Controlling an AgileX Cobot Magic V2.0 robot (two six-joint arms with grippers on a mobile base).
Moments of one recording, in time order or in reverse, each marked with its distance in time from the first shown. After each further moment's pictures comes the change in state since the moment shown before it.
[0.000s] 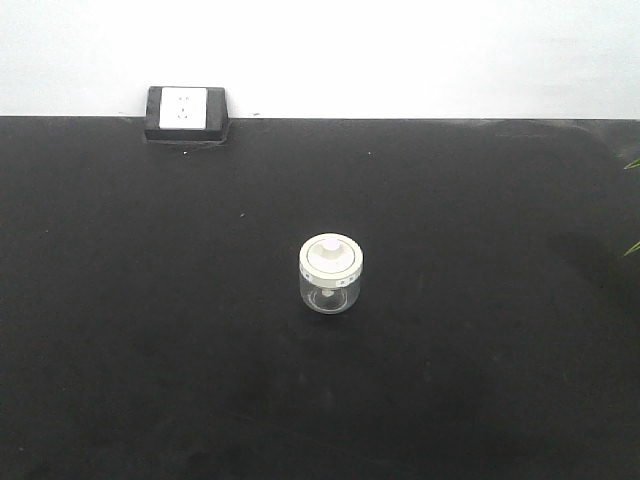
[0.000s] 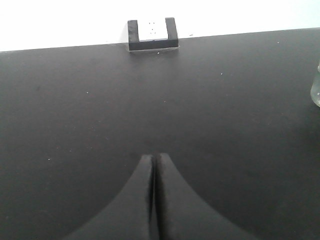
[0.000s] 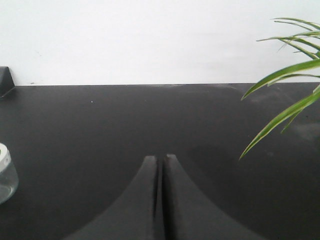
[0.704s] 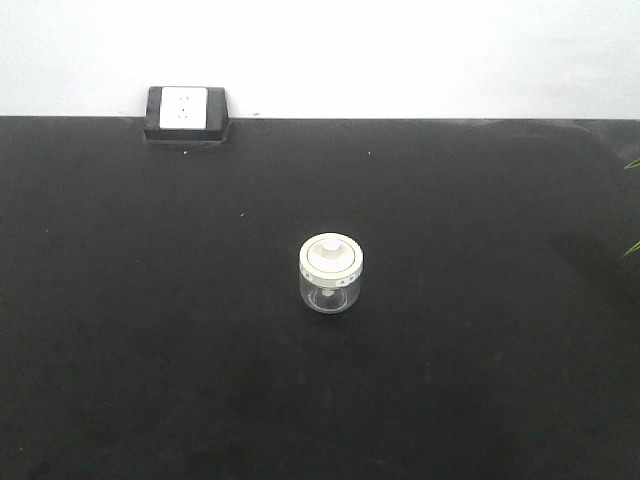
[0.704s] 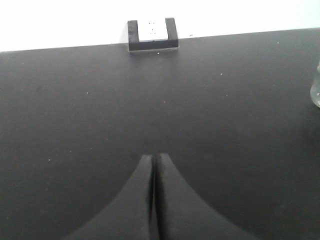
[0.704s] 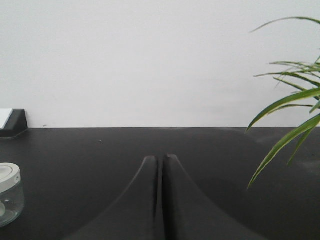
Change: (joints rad) left arm 0.000 0.000 0.000 0.000 -0.001 0.000; right arm -0.004 -0.368 0.281 0.000 -0.171 0.000
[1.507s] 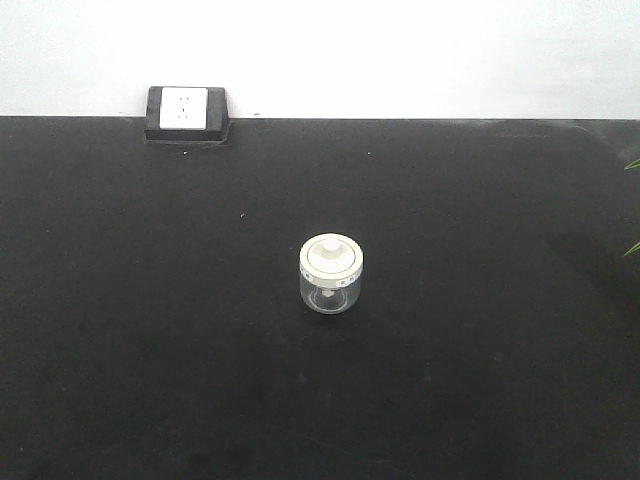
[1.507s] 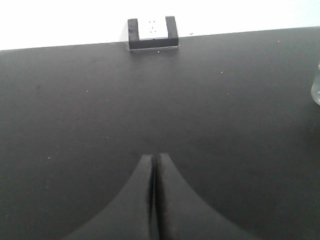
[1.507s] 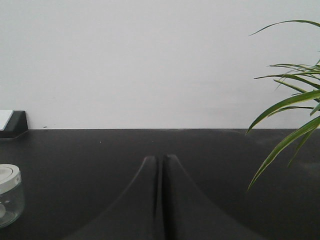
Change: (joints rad) left arm 0.000 0.000 0.003 0.000 0.001 0.000; right arm 0.000 -0.001 0.000 0.000 -0.003 0.000
